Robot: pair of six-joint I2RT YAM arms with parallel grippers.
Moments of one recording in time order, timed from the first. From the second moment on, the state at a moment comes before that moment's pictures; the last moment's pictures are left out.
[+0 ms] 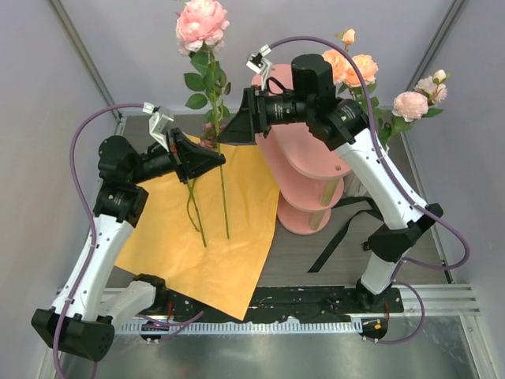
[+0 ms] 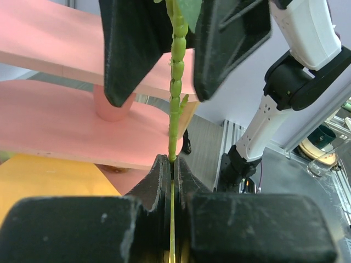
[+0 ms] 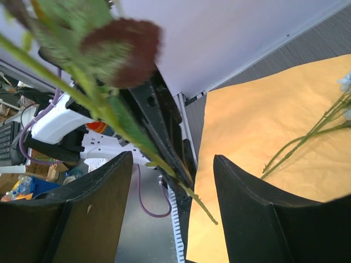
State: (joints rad) left arm -0.24 0.99 1.09 0.10 1.01 -0.49; right arm 0.66 1.76 2.21 -0.68 -0.81 0.45
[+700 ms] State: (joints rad) left arm -0.24 0.99 1.09 0.09 1.01 -0.48; right arm 0.73 1.69 2.13 -0.57 -0.76 0.46
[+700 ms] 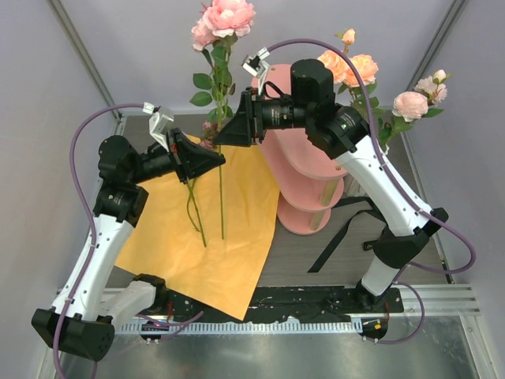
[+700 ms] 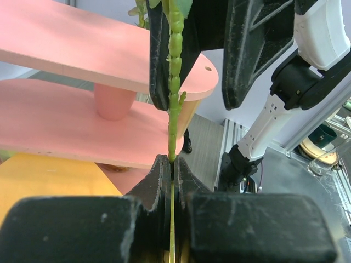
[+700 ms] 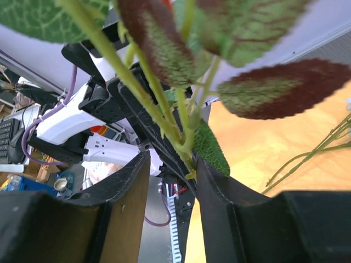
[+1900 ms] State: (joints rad) left arm -0.24 0.54 1.03 -0.12 0.20 -0.36; right arm 0.77 1.04 1.39 0.38 -0.15 0.26
